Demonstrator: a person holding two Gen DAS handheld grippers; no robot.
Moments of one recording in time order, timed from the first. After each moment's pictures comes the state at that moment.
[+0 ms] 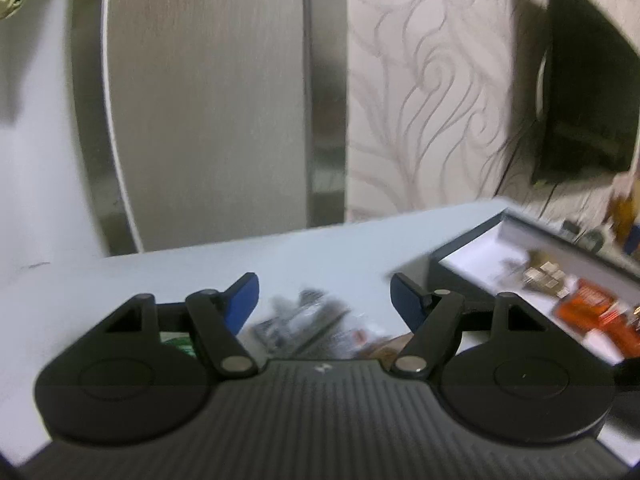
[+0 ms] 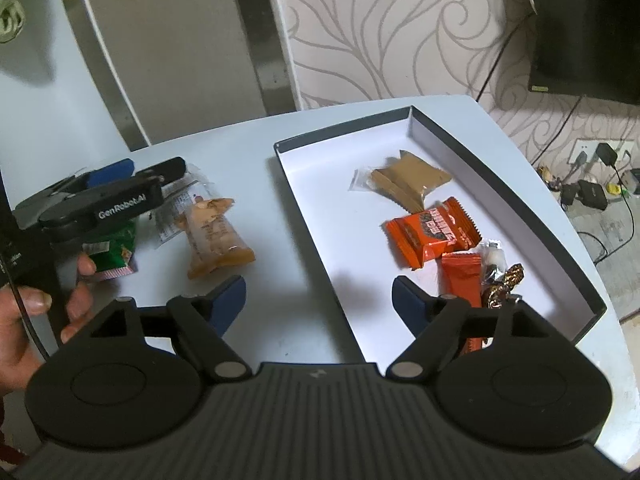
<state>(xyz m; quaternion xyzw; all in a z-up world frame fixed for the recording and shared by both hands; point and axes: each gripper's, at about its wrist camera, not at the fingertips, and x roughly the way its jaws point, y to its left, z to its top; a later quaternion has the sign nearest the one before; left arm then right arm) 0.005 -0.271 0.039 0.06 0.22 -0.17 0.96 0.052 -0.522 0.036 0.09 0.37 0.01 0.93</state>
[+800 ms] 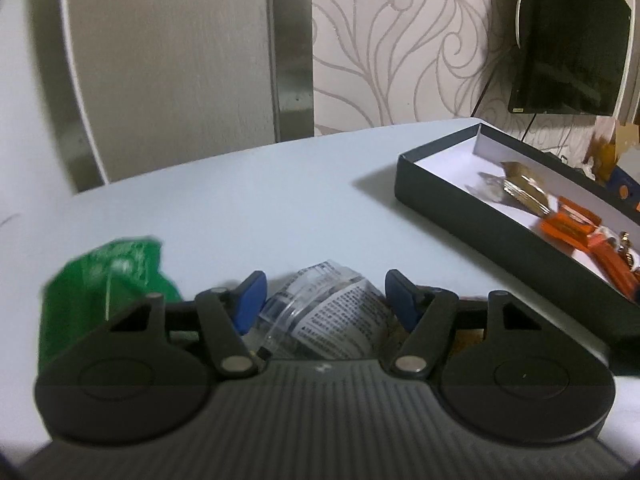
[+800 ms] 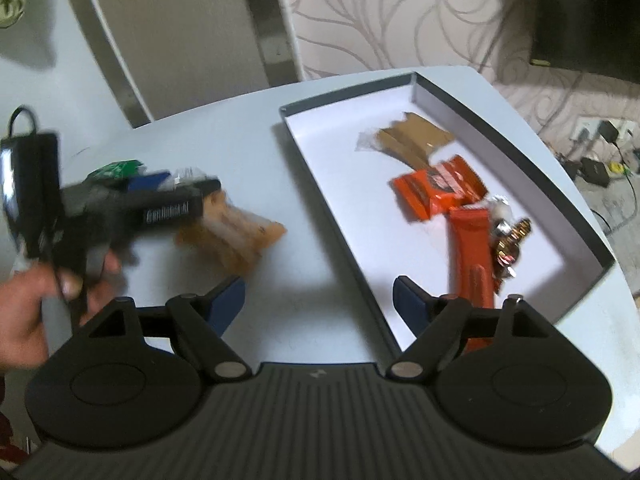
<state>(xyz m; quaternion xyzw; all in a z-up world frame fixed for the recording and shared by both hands) -0.013 -0.279 0.013 0.08 0.31 -0.21 0.92 0.037 -0.512 0.022 0.09 0.39 0.03 0.92</state>
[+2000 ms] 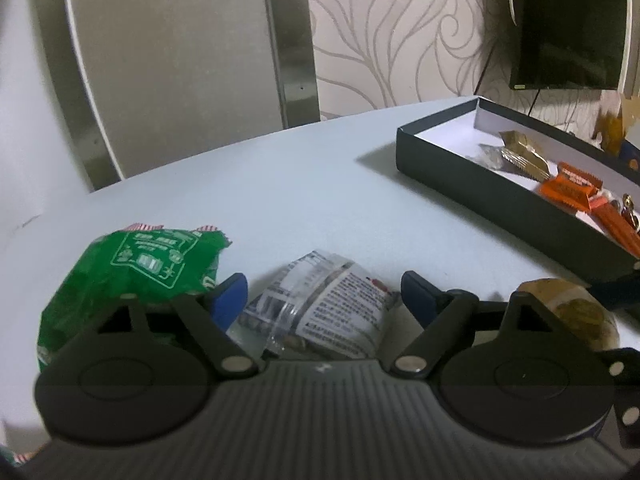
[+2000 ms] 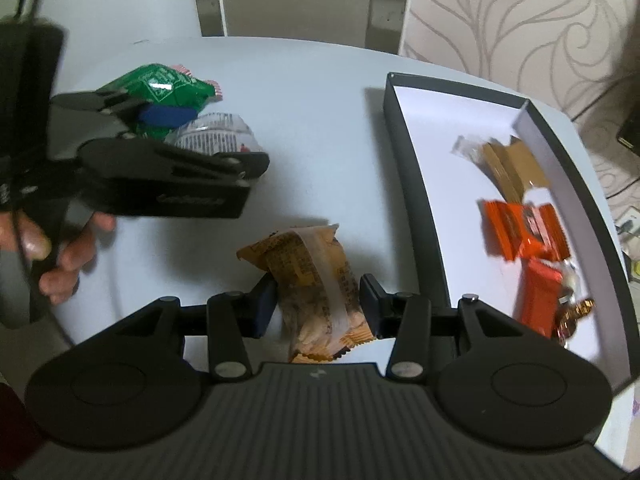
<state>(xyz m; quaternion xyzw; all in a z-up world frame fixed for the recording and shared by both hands) -0.030 -0.276 0.005 0.13 0.31 -0.20 0.92 0.057 -0.462 -0.004 -0.07 0.42 0.11 0.90</state>
